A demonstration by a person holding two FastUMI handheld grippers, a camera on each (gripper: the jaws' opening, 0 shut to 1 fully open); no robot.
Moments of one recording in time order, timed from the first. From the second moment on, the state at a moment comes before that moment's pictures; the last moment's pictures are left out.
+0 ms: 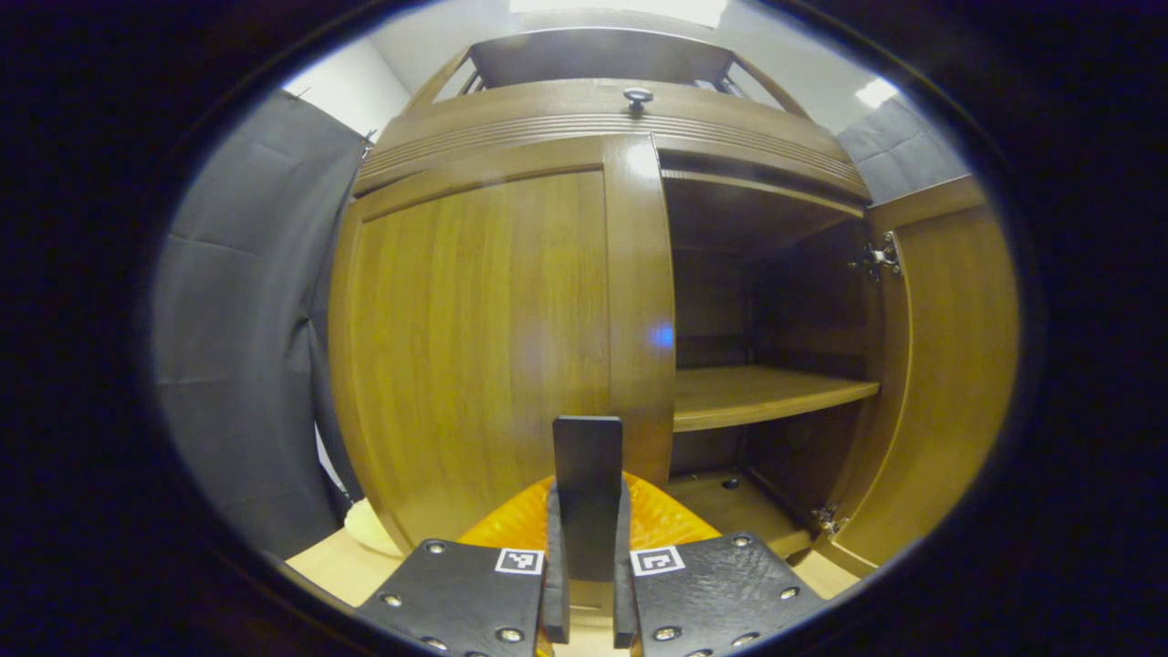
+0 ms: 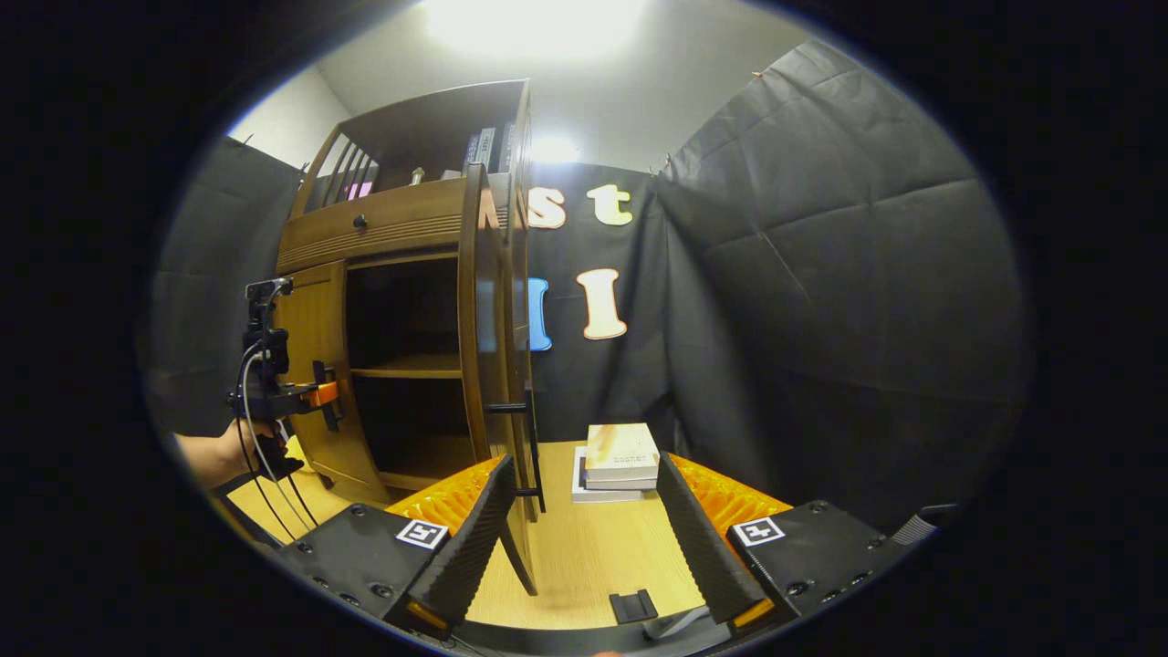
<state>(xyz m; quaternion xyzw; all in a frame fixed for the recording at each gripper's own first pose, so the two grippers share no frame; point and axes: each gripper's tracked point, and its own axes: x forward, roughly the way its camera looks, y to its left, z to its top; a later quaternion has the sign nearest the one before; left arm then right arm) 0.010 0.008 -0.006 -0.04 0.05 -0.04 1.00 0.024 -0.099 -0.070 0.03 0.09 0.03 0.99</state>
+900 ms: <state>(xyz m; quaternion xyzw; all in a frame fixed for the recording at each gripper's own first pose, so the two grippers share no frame) -0.045 0.056 -0.003 -0.04 0.05 -0.05 1.00 0.001 -0.039 -0.055 0.04 0.08 0.05 0.99</state>
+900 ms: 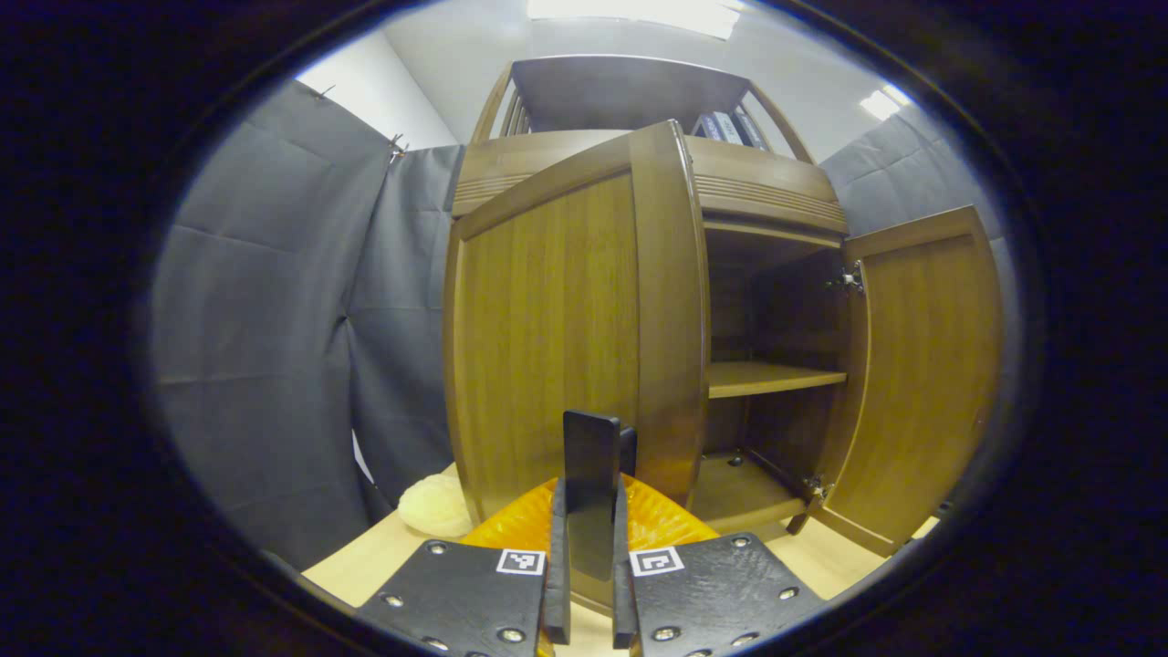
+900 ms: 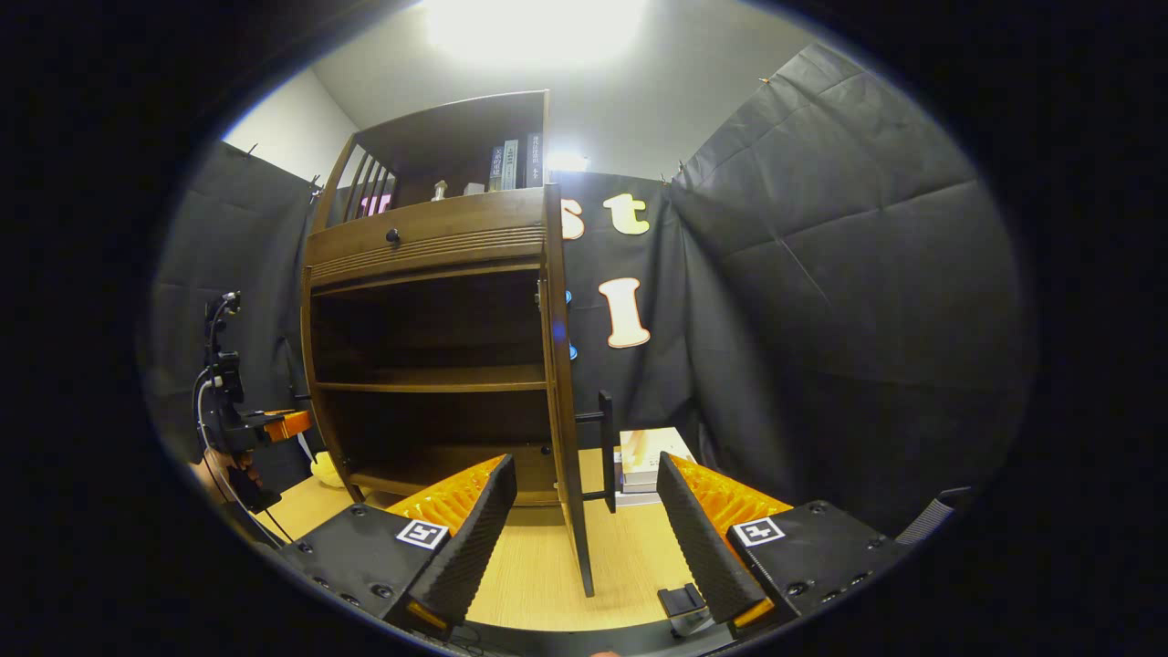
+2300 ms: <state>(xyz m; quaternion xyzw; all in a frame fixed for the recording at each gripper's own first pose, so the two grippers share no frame) -0.079 0.185 0.002 -0.04 0.04 0.06 1.00 -0.027 0.059 -0.037 0.01 0.07 0.12 0.99</state>
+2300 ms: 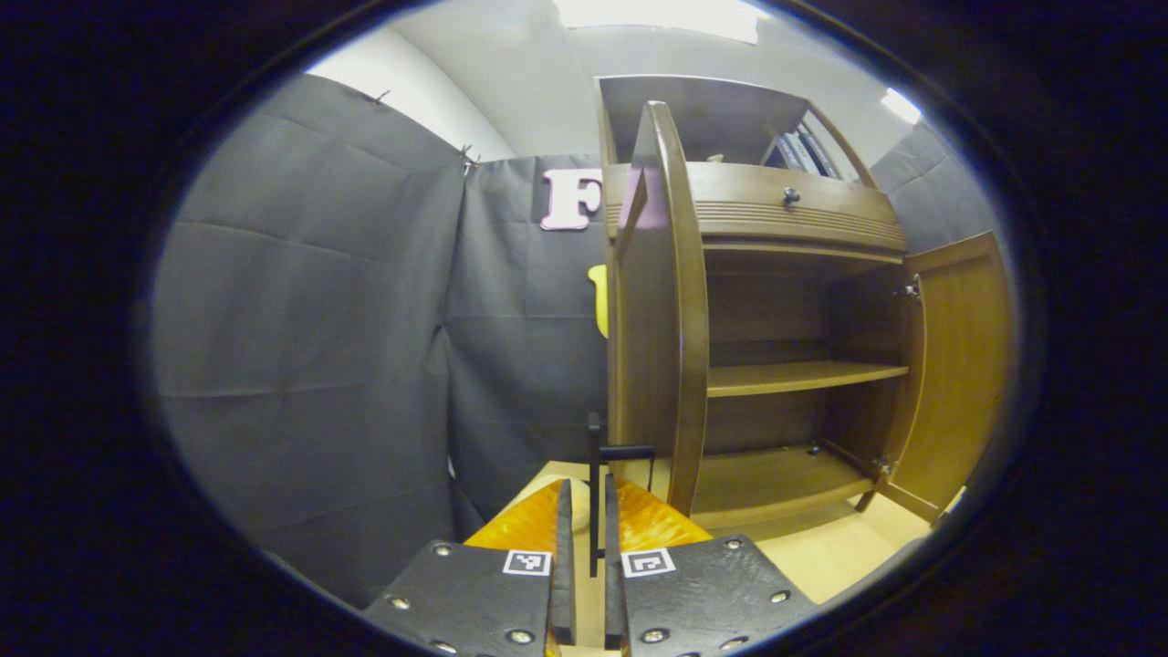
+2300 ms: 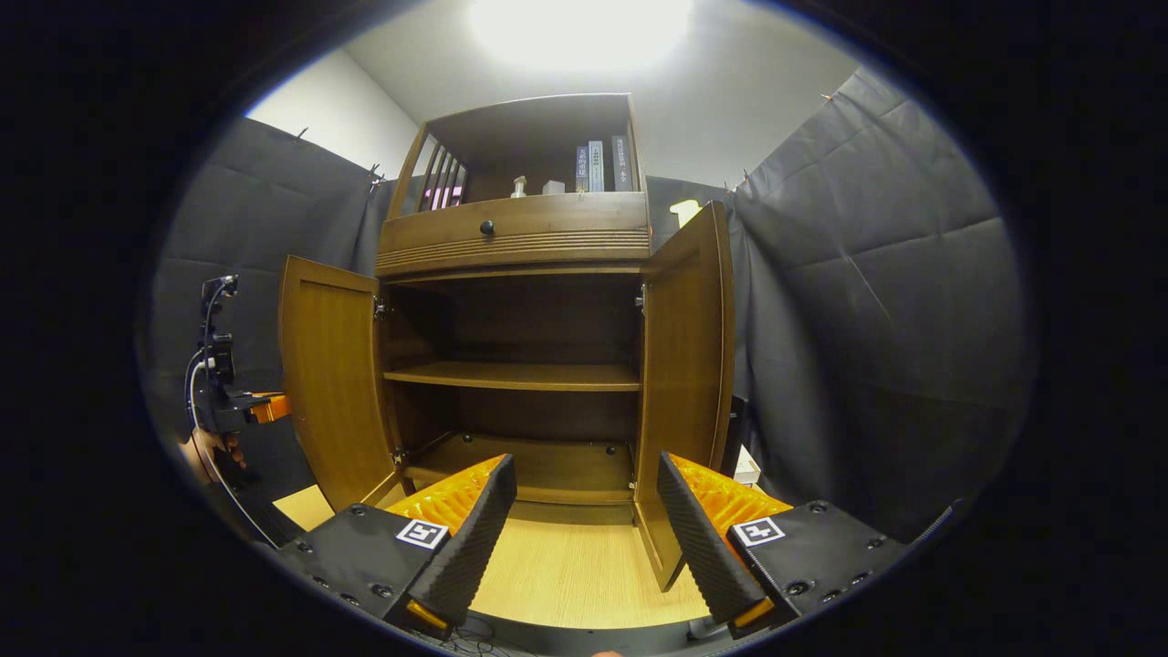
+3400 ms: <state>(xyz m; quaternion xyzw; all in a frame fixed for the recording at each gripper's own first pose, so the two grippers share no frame) -0.213 0.184 0.072 -0.03 0.00 0.02 1.00 -0.075 0.049 -0.005 0.00 0.05 0.11 0.99</state>
